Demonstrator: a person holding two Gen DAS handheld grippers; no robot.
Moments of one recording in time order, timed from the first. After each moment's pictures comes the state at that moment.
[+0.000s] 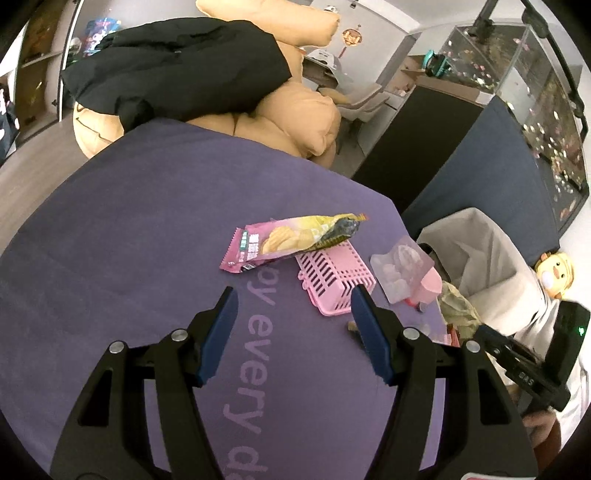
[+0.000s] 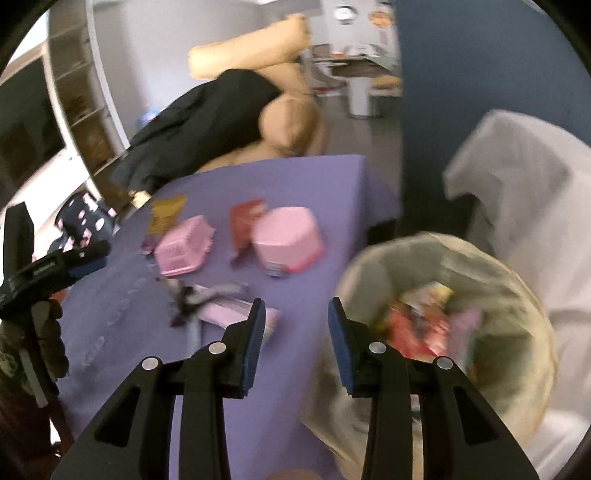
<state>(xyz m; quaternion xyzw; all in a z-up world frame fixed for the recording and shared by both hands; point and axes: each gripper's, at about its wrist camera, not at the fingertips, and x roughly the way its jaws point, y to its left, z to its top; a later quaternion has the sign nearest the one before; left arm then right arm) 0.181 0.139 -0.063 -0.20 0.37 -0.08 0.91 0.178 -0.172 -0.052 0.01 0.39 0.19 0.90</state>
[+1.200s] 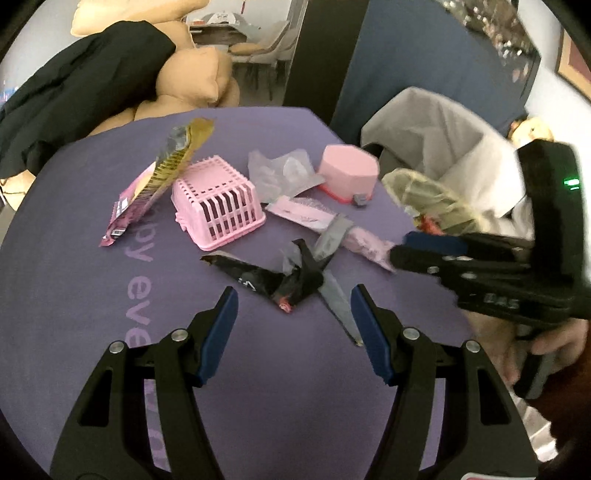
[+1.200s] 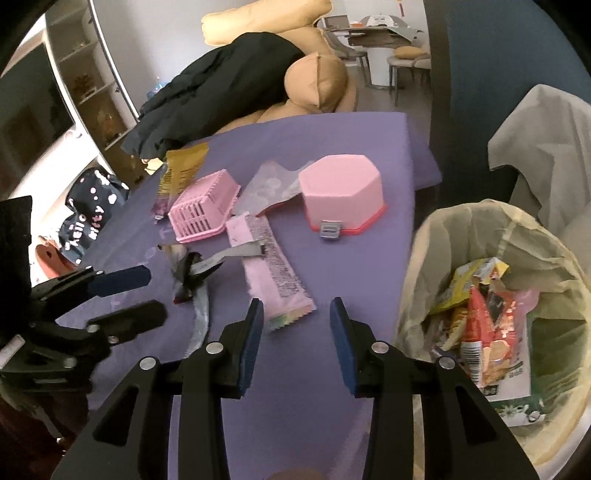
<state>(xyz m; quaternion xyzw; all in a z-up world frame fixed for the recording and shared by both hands) 0.175 0.026 -0.087 -0.02 0.43 -0.18 0.88 0.183 -0.151 -0.085 0.02 0.45 0.20 0.87</state>
